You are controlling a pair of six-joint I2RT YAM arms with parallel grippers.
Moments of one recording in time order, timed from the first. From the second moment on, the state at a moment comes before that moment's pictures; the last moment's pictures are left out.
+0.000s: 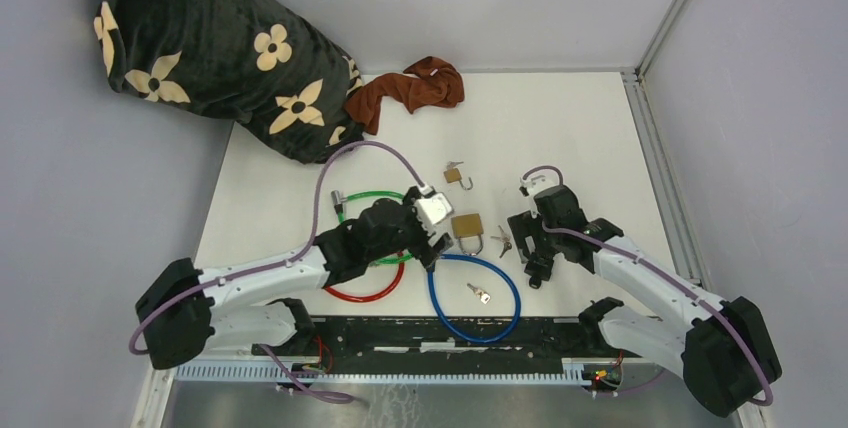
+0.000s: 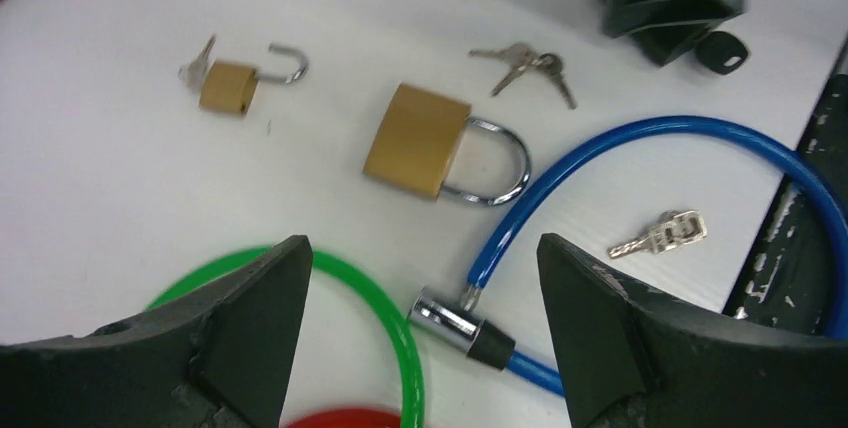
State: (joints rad) left arm -1.02 1.17 0.64 0.13 -0.02 0.15; right arm 0.49 1.03 0.52 -0.46 0.13 0.08
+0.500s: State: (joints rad) left arm -0.63 0.72 0.21 0.26 0.10 -0.32; right arm 0.56 1.07 0.46 -0.51 0.15 0.29
